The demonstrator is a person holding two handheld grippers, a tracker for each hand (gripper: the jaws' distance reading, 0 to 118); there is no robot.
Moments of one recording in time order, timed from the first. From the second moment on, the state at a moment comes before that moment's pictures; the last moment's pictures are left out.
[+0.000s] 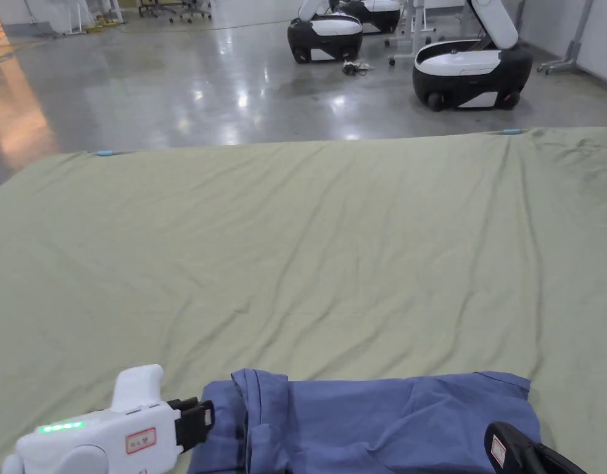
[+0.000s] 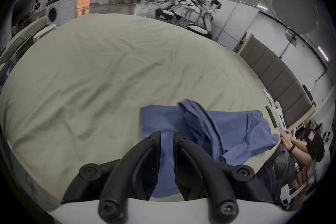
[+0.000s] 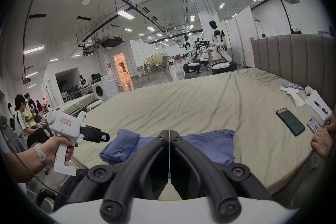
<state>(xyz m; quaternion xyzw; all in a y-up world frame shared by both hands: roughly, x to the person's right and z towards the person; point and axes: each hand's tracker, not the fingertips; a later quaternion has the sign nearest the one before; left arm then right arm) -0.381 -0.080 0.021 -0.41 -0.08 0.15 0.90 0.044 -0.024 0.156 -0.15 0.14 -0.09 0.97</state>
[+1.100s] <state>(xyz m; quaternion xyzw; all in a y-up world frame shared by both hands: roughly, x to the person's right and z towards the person) -0.362 -0.039 0.082 -0.31 -0.09 0.18 0.93 0.056 -0.023 0.141 -0.17 0.19 -0.08 0.96</state>
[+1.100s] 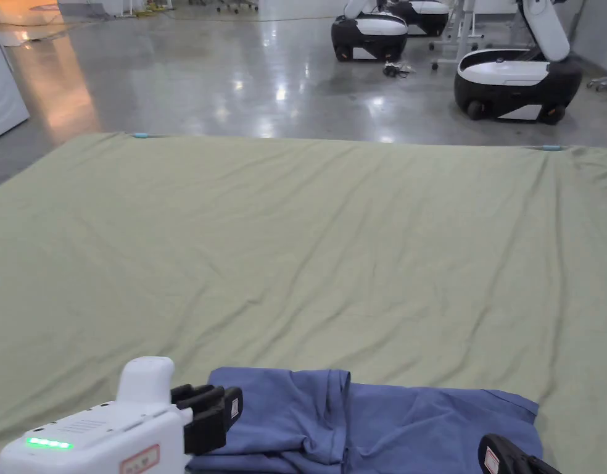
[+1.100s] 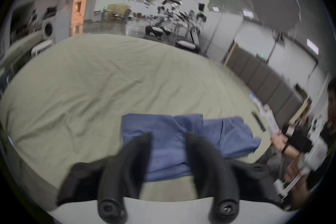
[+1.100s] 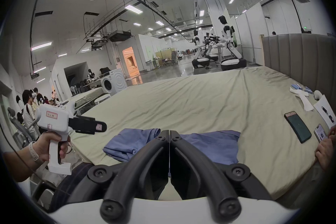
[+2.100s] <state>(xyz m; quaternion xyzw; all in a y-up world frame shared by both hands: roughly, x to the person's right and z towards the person) -0.436 -0.194 -0.039 -0.45 -0.25 0.52 0.68 -0.015 -0.018 0.138 -0.20 0.17 -0.05 0.96</state>
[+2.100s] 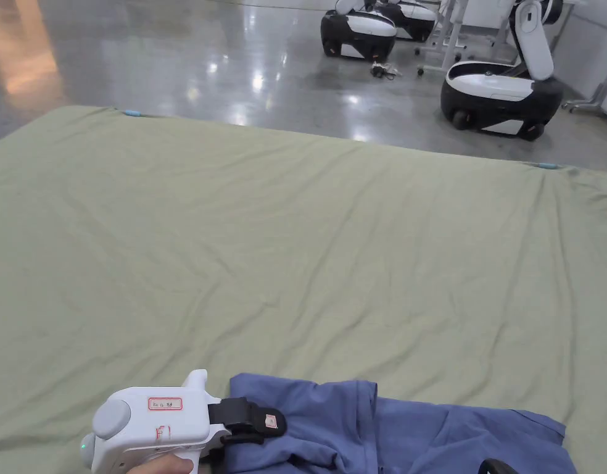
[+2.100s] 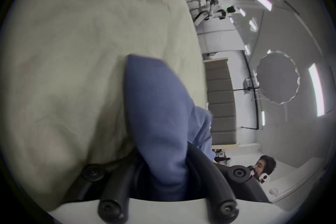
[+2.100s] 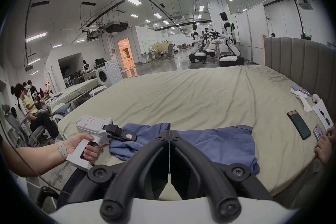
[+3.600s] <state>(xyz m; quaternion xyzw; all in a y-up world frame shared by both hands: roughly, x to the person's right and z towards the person) -0.289 -0.004 0.000 -0.37 -0.15 0.23 0.89 0.042 -0.030 0.163 -0.16 0.15 -0.09 0.97</state>
